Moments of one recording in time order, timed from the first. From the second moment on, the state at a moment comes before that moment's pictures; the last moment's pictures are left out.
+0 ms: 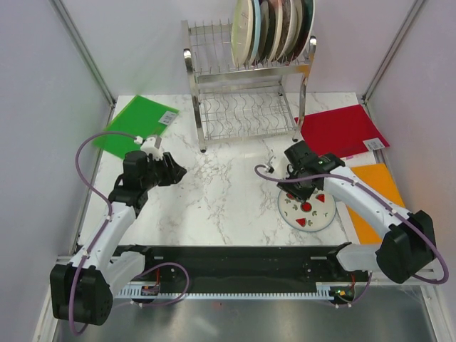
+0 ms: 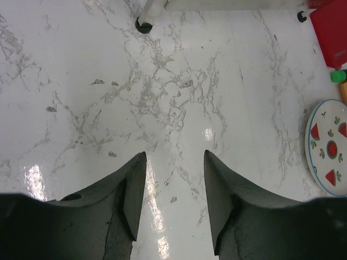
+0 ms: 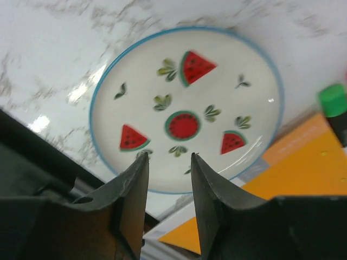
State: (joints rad) left arm -0.13 0.97 0.61 -0.16 0.29 -0.33; right arm 0.51 1.32 1.06 -0.92 0.04 -0.43
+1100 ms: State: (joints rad) left arm 0.06 0.98 0.58 -0.28 0.37 -0.37; right arm 0.83 2.13 1.63 -0.84 -0.33 -0.43
